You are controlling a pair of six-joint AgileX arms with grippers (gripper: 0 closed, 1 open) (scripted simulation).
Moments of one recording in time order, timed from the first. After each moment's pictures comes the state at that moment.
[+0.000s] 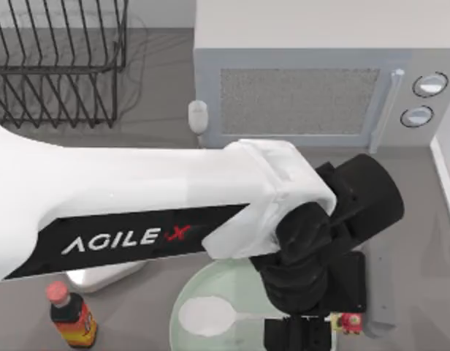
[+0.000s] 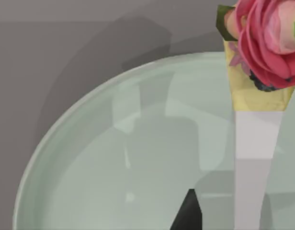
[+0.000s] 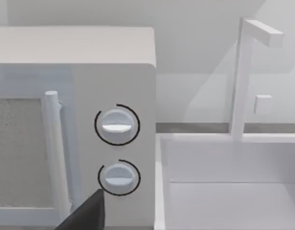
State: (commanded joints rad) left arm -1.09 1.88 1.34 -0.85 0.05 0.60; right arm 0.00 0.00 0.00 0.00 0.00 0.00
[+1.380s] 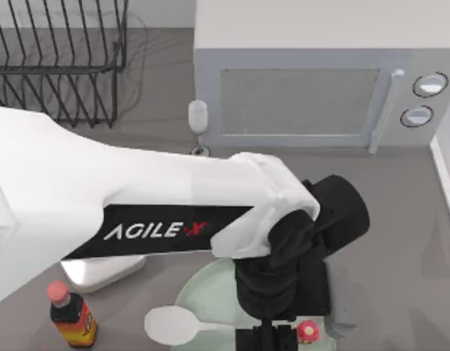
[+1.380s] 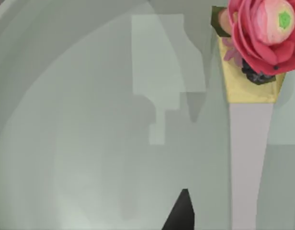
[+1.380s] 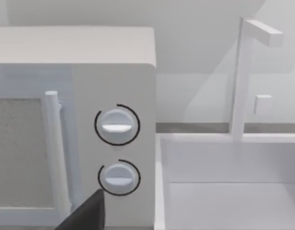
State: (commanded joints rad) left arm -1.04 1.96 1.28 -0.87 0.01 0.56; right arm 0.00 0.00 0.00 0.00 0.00 0.00
